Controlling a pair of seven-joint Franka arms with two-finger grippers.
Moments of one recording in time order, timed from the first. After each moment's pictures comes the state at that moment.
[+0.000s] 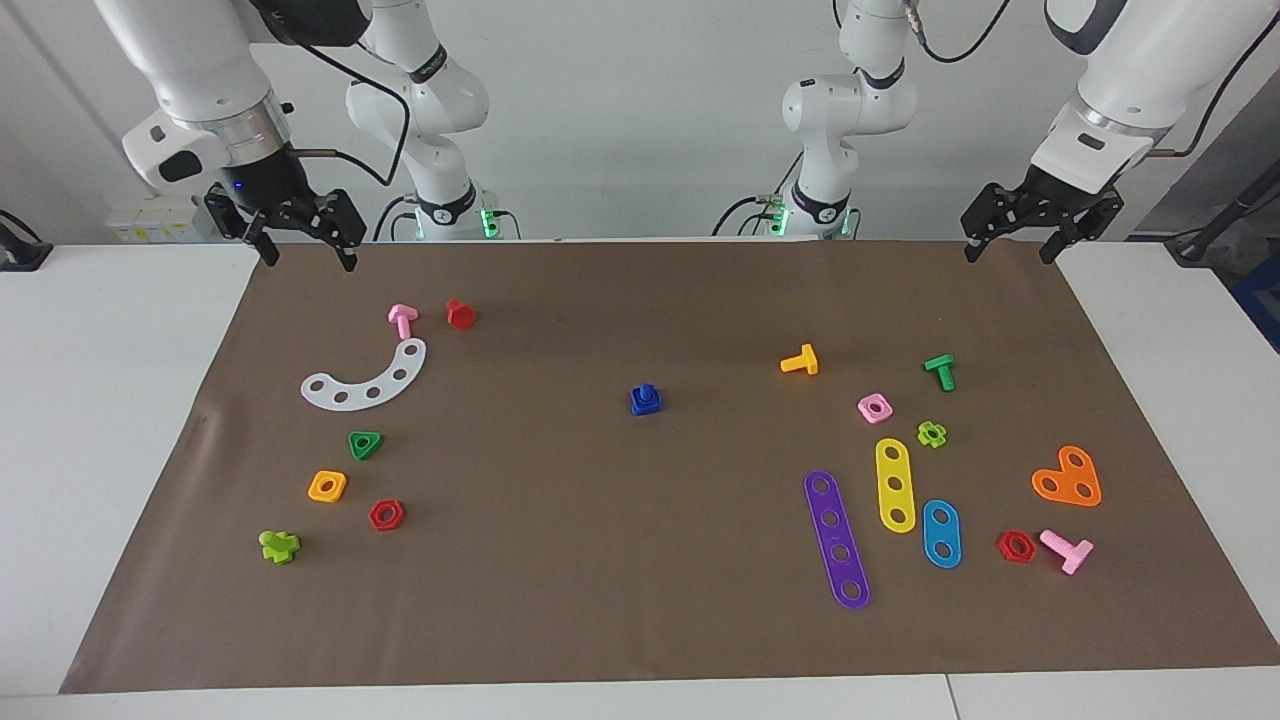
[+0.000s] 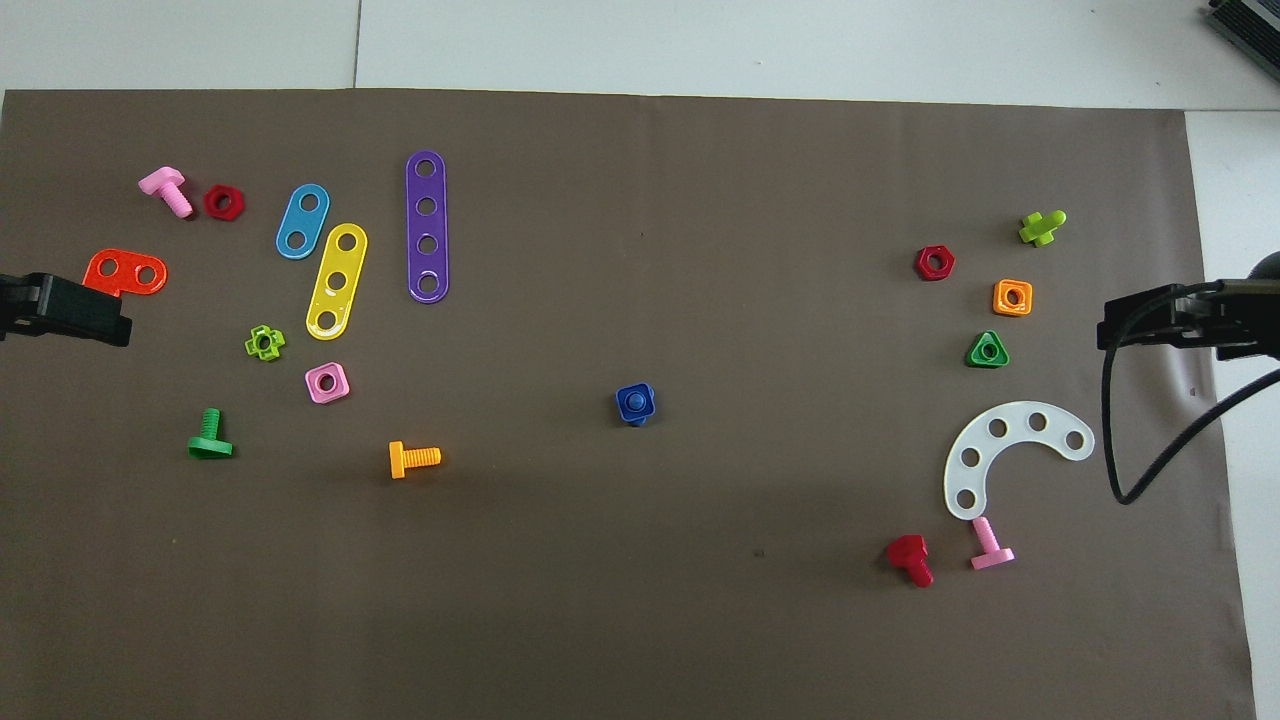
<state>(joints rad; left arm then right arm) -0.02 0.01 -0.02 -1.50 0.00 1.47 0.07 0.07 -0.05 -0.06 -1.60 -0.02 1.56 0.12</state>
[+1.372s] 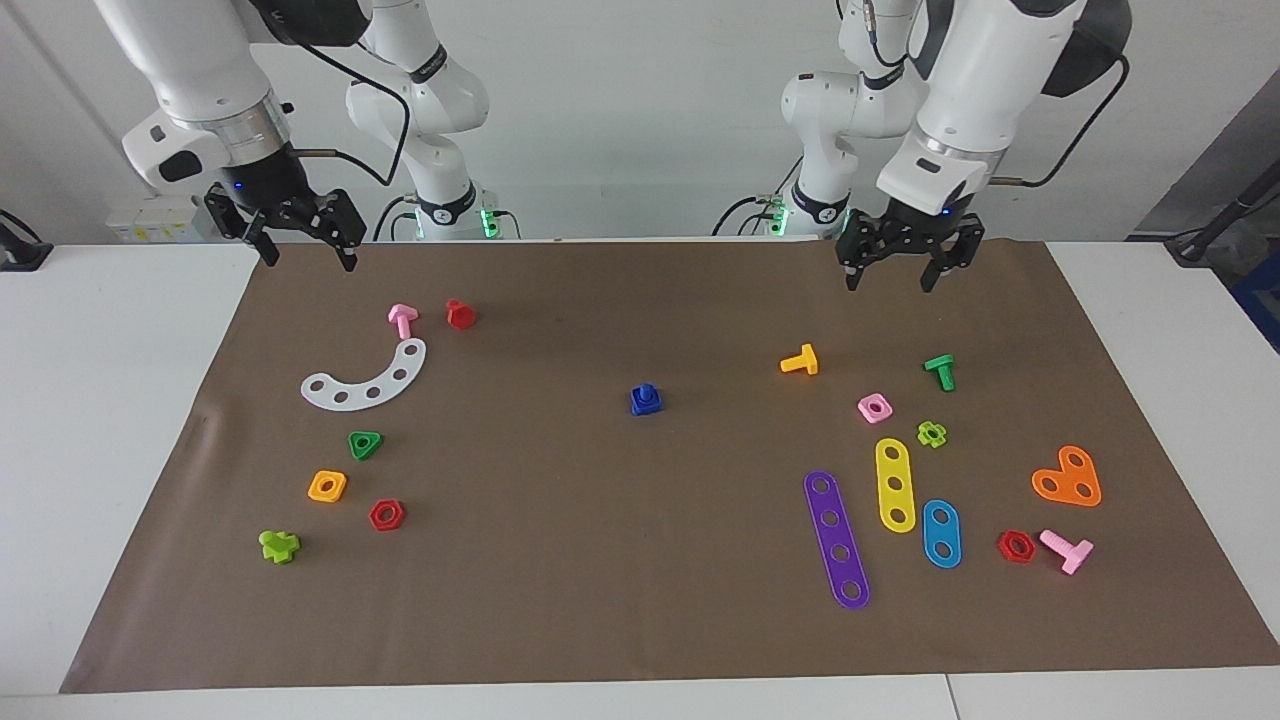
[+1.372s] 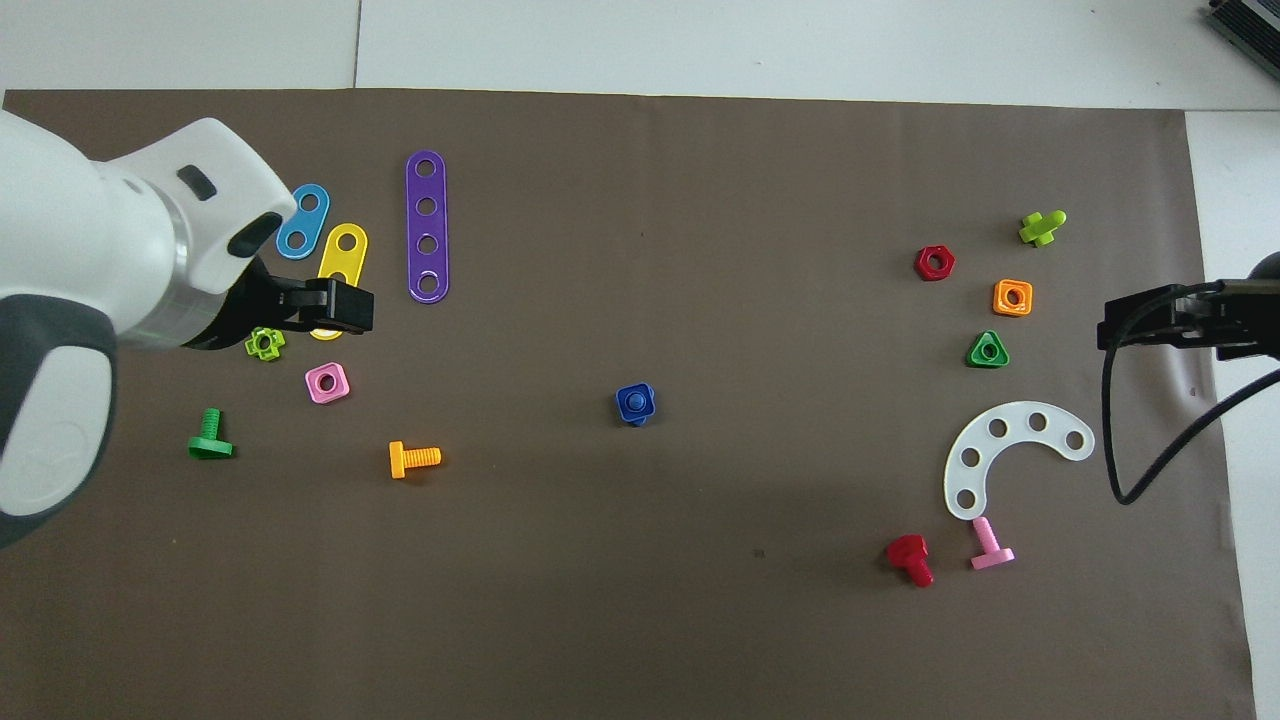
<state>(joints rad) -0.31 0.00 -0.04 -1.65 -0.01 1.73 -0.26 0.07 -0.05 -0.06 -1.60 -0.02 1.56 0.12</state>
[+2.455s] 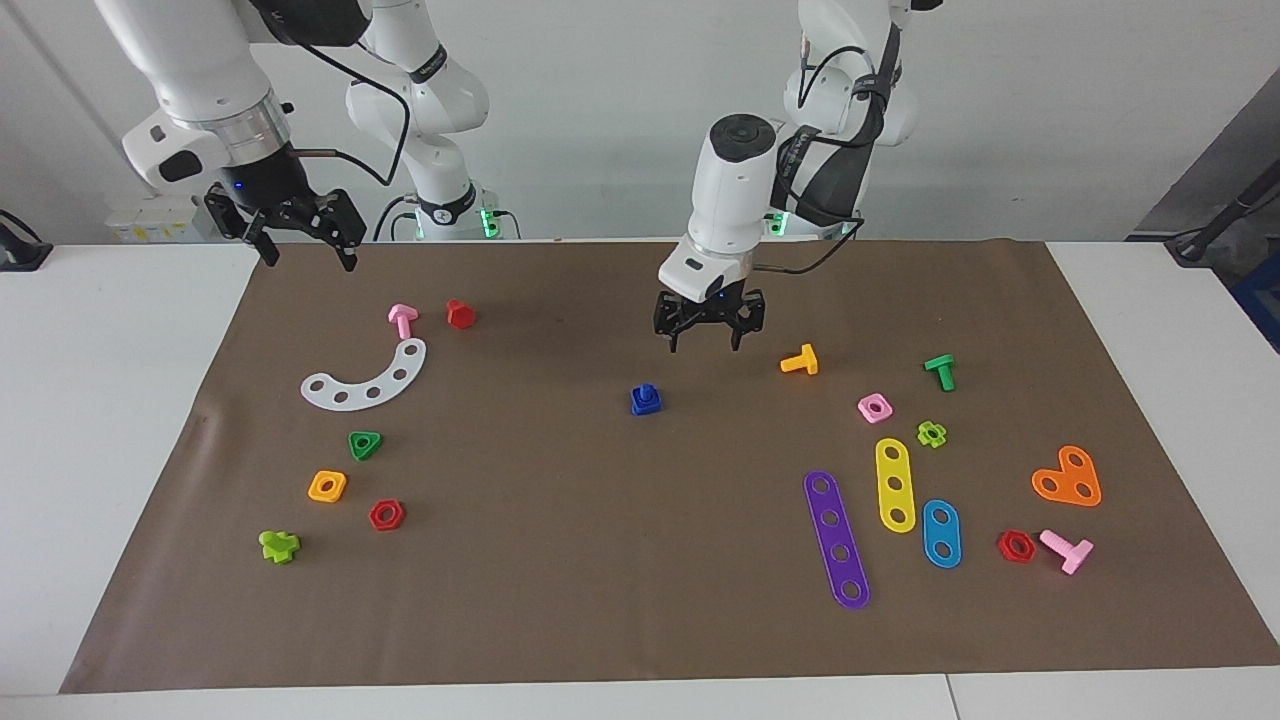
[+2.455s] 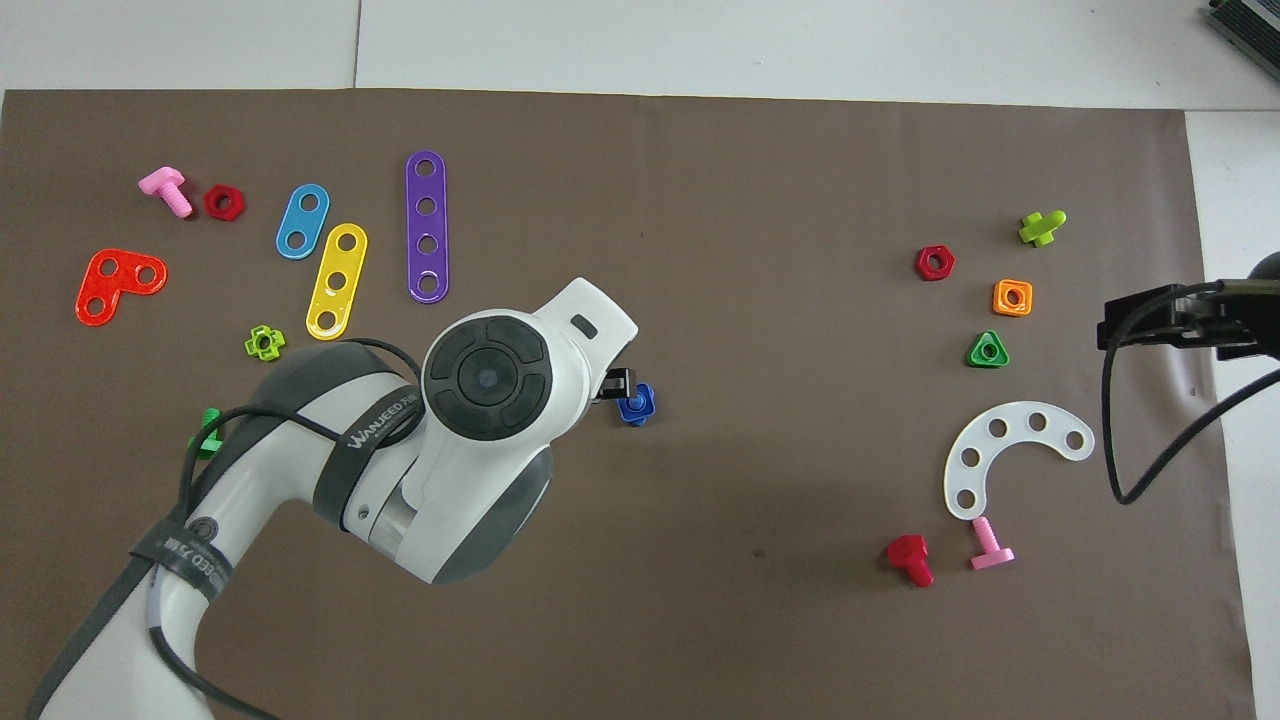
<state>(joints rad) -0.61 0.15 -0.04 -1.90 0.04 2.16 -0.65 0.07 -0.05 -0.06 -1.60 -0.02 1.56 0.12</state>
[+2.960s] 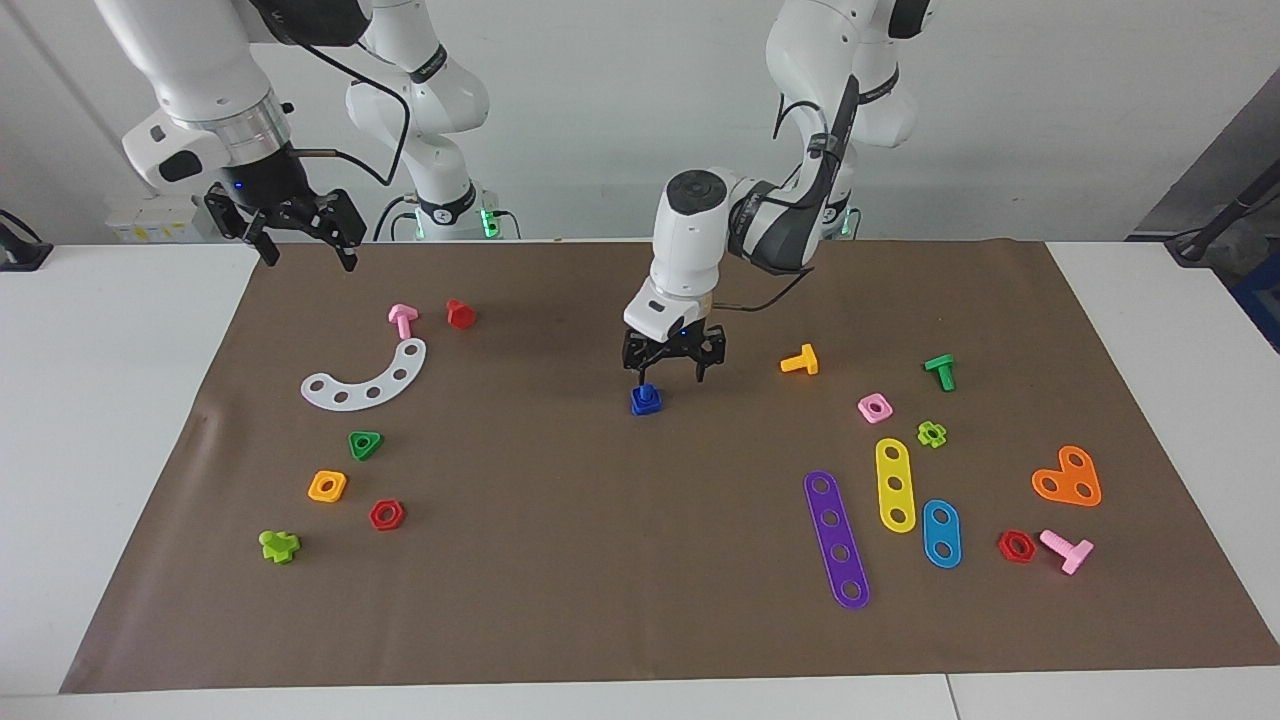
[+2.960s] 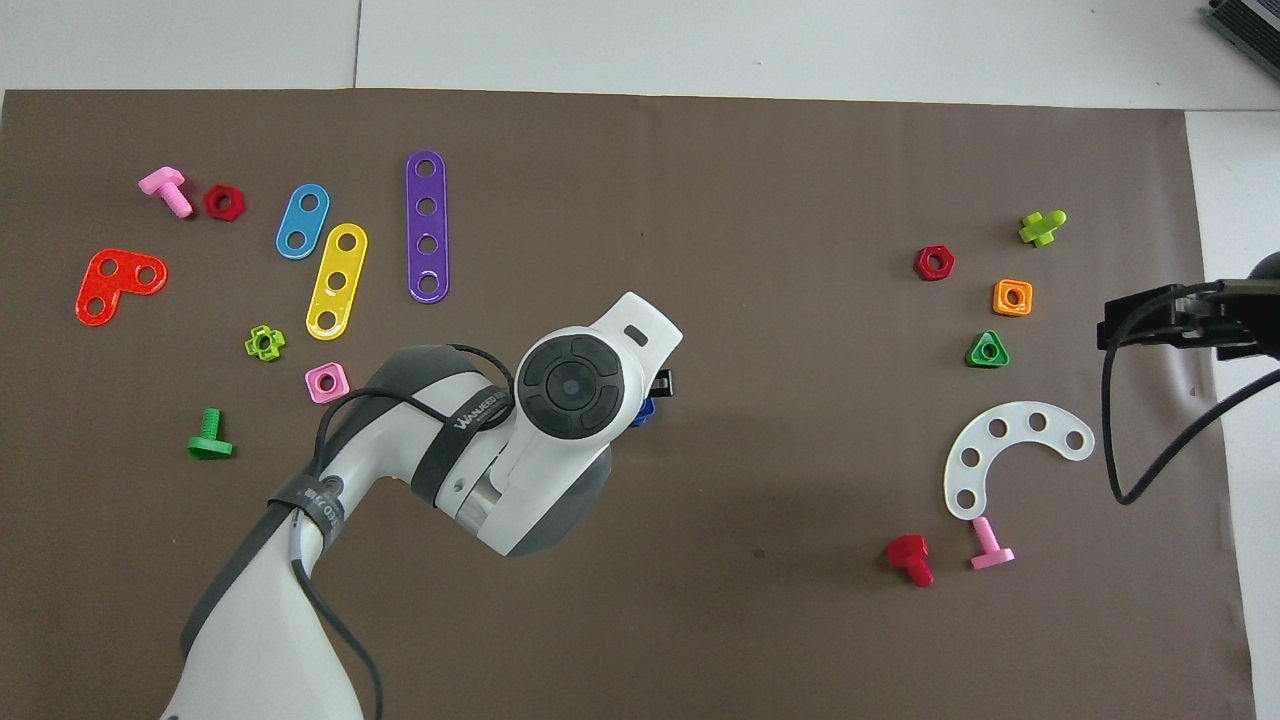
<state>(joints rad) -0.67 0.33 -0.04 -1.85 0.04 2.31 -0.75 0.07 -0.05 -0.06 -1.60 -0.02 1.56 0.12</state>
